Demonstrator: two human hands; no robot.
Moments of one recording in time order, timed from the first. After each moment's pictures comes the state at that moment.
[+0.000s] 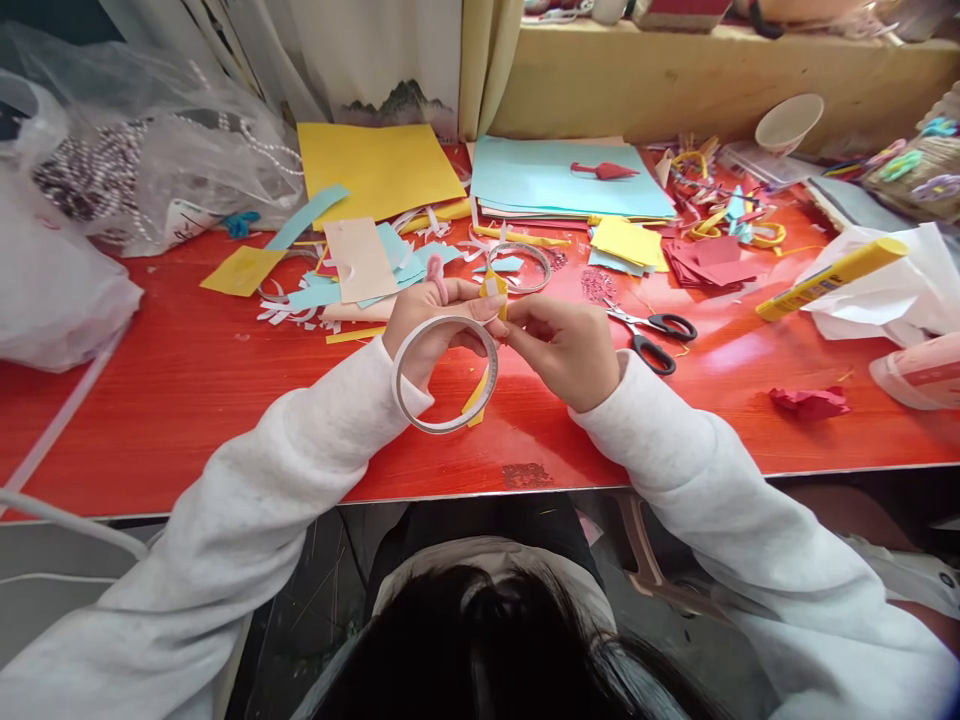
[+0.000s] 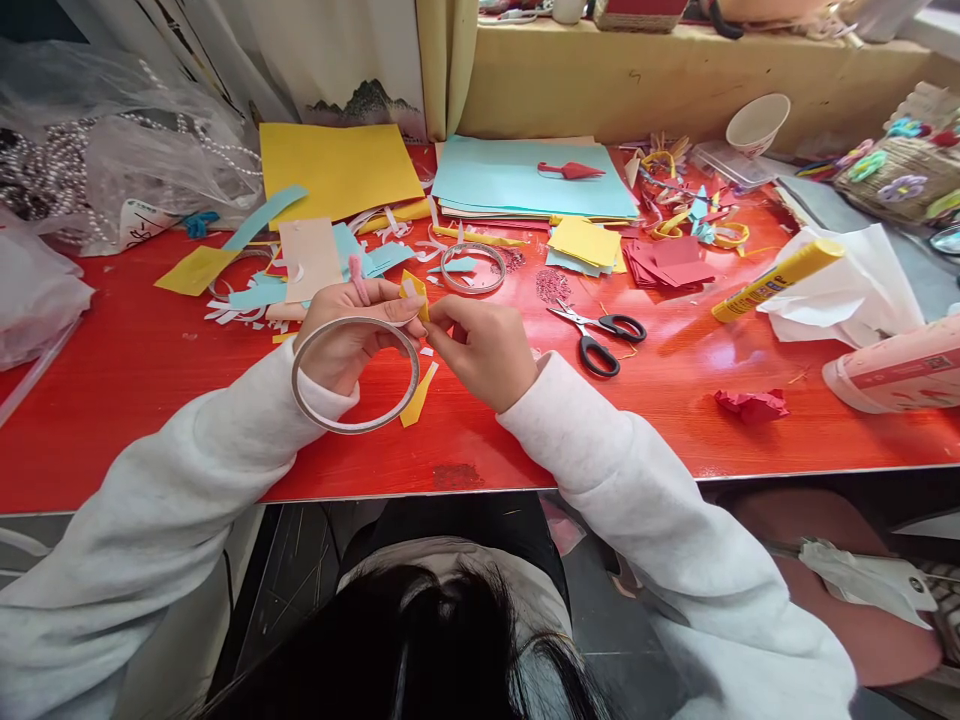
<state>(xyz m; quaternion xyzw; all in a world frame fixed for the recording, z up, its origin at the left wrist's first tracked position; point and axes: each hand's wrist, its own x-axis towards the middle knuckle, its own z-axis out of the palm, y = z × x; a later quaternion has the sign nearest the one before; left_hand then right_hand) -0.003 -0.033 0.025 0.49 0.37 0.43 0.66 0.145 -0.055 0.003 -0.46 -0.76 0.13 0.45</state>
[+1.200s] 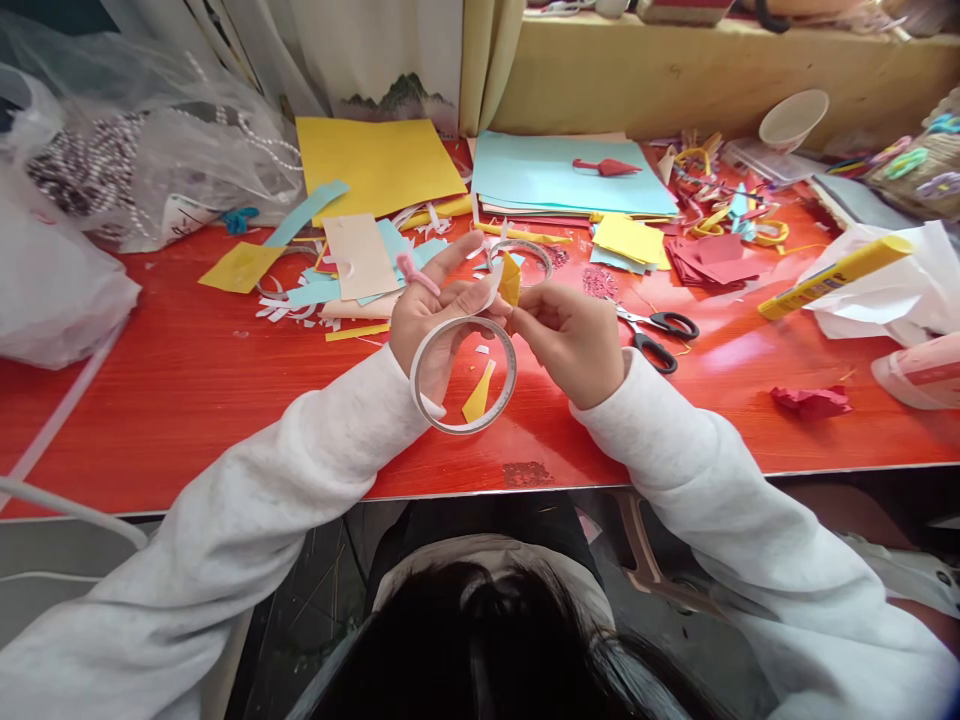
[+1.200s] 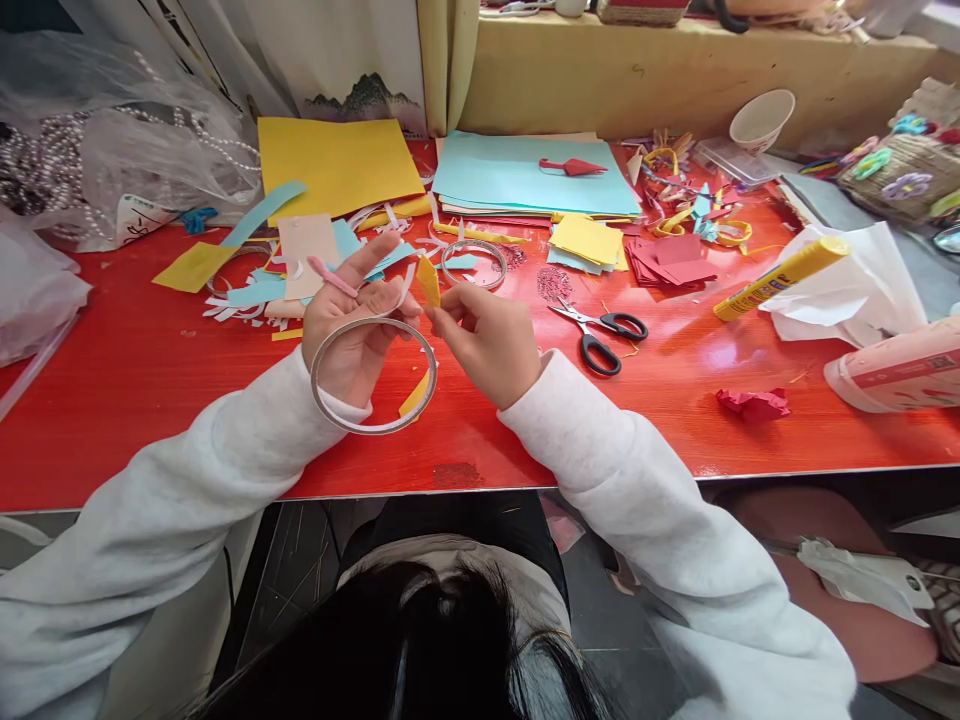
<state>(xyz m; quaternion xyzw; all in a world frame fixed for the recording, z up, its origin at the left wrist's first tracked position) 0.002 -0.043 0.016 0.45 0.27 0.55 0.65 0.147 -0.050 0.000 -0.50 -0.69 0.21 0.48</state>
